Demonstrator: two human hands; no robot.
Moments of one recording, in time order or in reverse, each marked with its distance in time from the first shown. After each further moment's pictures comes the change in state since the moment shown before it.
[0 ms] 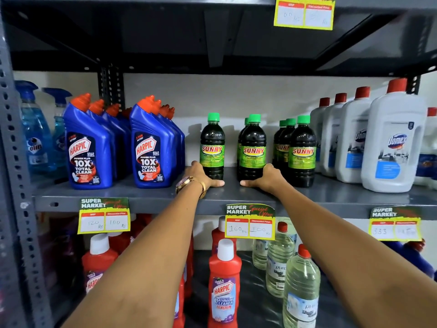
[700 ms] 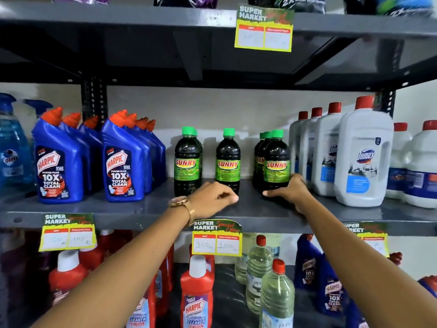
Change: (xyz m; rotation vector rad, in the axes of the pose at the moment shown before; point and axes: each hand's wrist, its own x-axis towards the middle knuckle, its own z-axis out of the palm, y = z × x) left_hand -0.043 0.055 0.036 0.209 -0.264 0.636; right_hand 0.027 0.092 -0.085 0.262 0.140 0.099
